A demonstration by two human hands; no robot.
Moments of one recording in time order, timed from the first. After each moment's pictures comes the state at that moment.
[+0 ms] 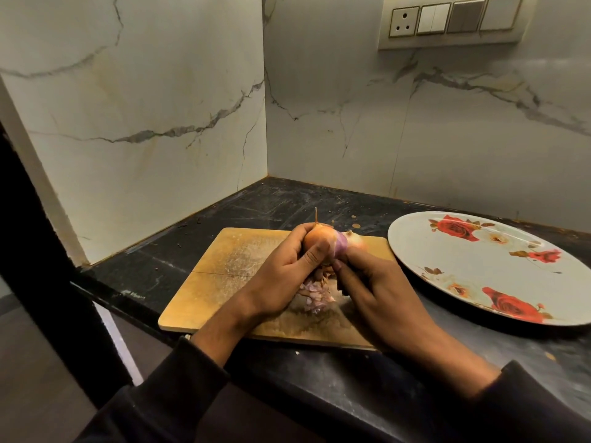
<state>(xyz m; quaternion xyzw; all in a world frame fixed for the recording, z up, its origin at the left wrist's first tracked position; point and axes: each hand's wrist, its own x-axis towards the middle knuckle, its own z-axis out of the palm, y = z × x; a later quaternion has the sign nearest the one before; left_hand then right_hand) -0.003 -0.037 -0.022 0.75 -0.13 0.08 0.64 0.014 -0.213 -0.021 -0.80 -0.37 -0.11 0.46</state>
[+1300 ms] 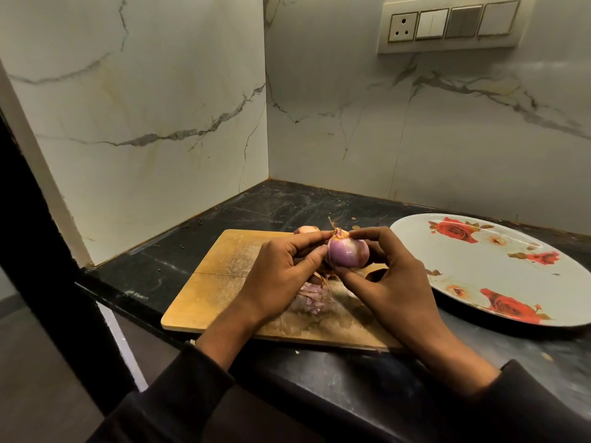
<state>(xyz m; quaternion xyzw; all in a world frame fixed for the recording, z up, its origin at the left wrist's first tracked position) -0.010 -0.040 -0.019 0.80 -0.13 0.24 0.54 0.021 -0.221 -0.023 -0.78 -0.30 -0.20 0.51</state>
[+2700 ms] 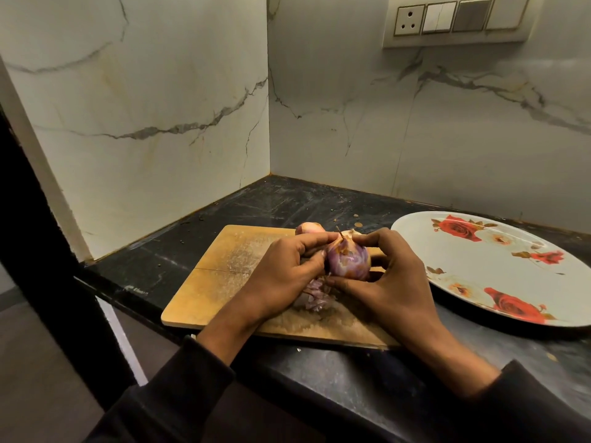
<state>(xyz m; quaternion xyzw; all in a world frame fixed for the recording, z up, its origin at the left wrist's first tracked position) -0.001 -0.035 -0.022 0.85 -0.12 0.21 0.47 0.030 -0.218 -0.031 -0.78 -0.32 -0.21 0.49</state>
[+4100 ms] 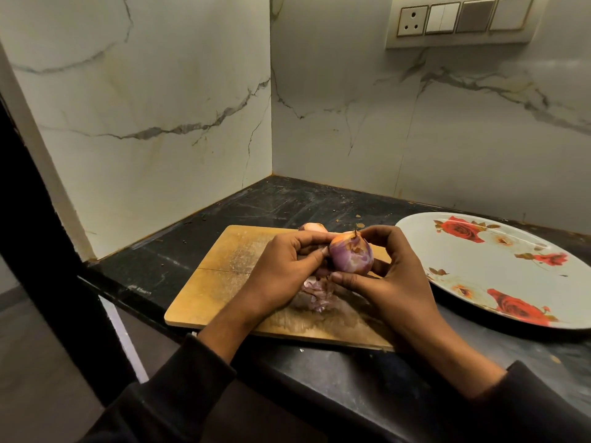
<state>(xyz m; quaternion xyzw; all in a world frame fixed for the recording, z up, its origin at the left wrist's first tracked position) -0.006 -0.039 -0.015 0.77 -0.12 0.18 0.60 0.026 -0.215 -0.027 -0.76 -0.28 -0.12 0.58</state>
